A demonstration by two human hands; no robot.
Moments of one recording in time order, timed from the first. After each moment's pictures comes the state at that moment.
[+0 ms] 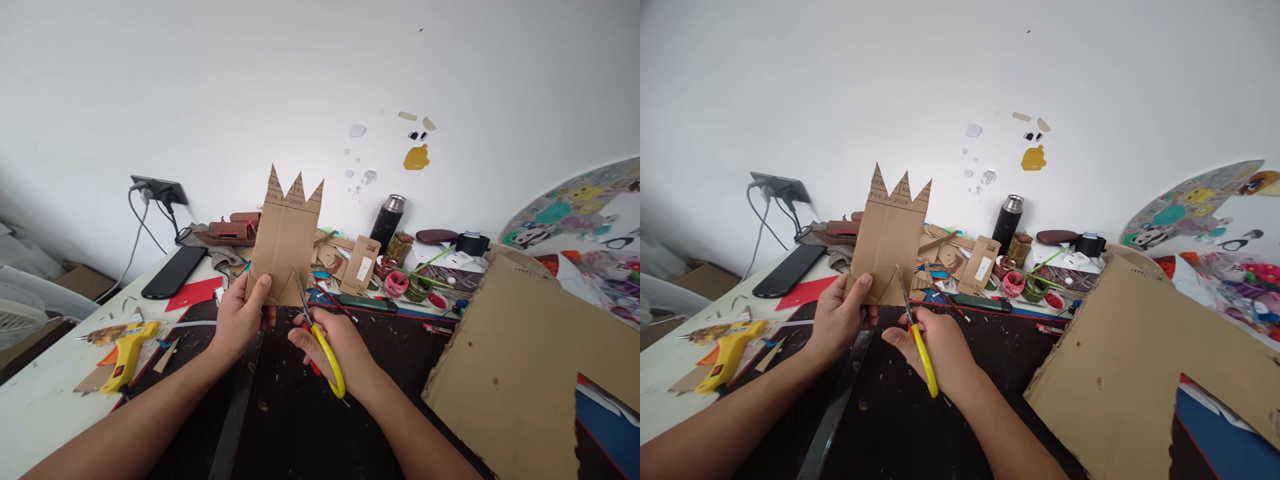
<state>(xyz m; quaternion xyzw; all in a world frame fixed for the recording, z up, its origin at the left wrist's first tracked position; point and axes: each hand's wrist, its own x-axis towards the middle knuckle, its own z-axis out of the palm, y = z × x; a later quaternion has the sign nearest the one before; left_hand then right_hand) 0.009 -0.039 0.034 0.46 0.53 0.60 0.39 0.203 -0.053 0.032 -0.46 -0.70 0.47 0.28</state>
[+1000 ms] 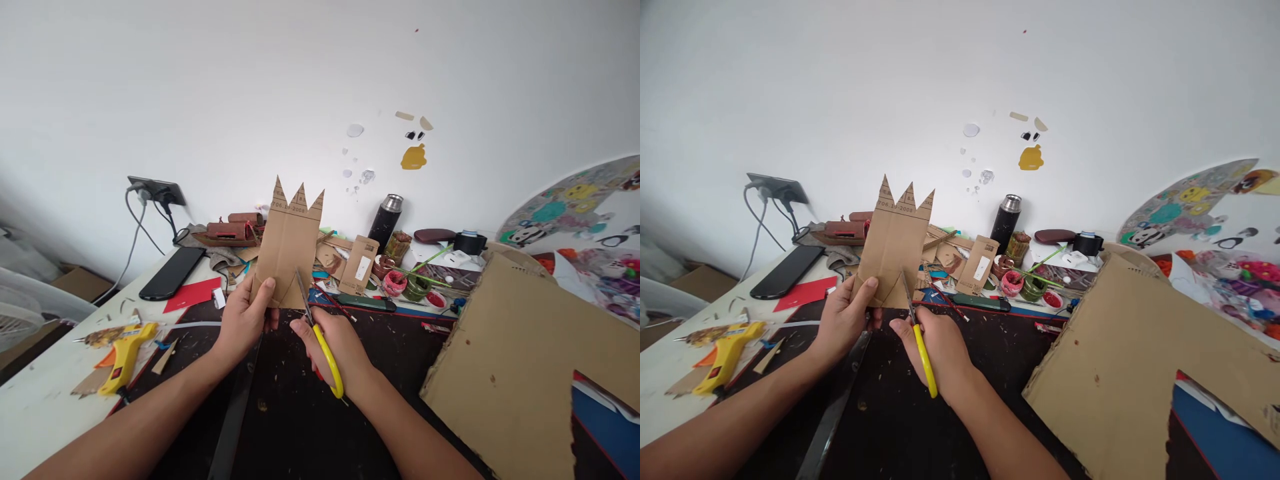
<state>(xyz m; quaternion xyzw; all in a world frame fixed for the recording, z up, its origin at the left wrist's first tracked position) 0.013 -0.039 0.033 0.50 0.53 0.56 0.38 0.199 -0.055 0.032 -0.52 -0.71 0.40 0.24</state>
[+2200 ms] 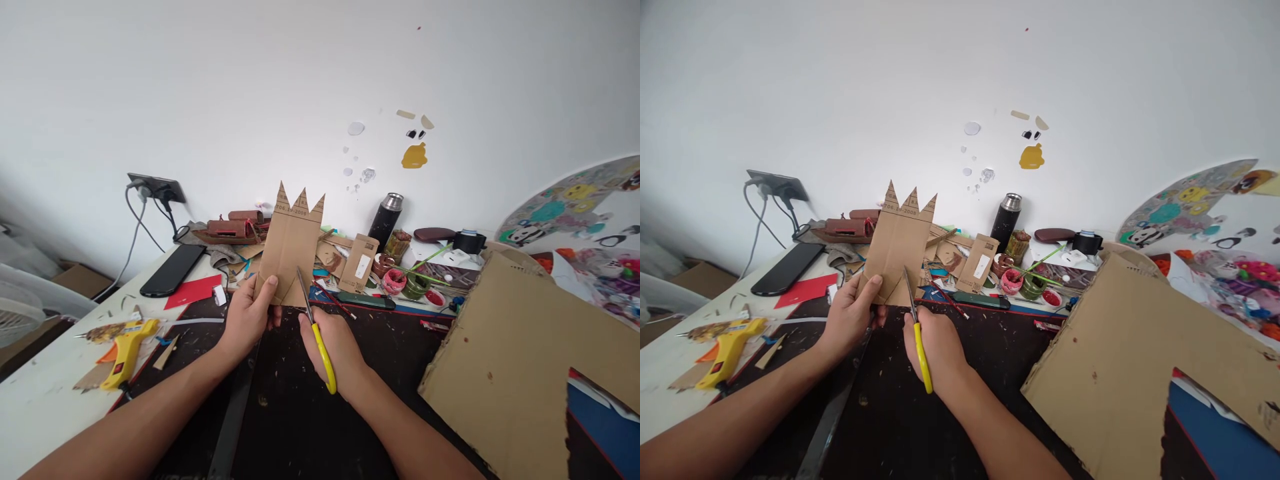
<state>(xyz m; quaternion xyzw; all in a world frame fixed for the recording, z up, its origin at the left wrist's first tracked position) 0.017 -0.036 0.028 0.48 0.53 0.56 0.41 0.190 -0.055 0.028 -0.55 -0.76 0.27 0.22</state>
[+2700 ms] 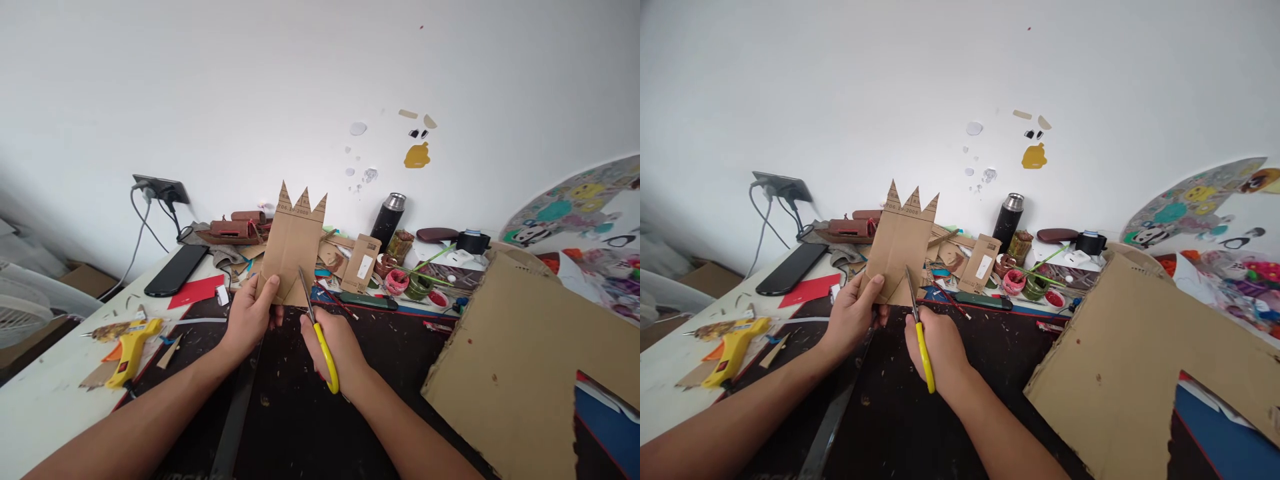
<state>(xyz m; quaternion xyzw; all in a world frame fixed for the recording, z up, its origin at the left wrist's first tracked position) 0.017 -0.035 0.026 0.47 0.53 0.57 0.41 0.191 -0.057 0.024 -0.55 -0.73 0.32 0.25</state>
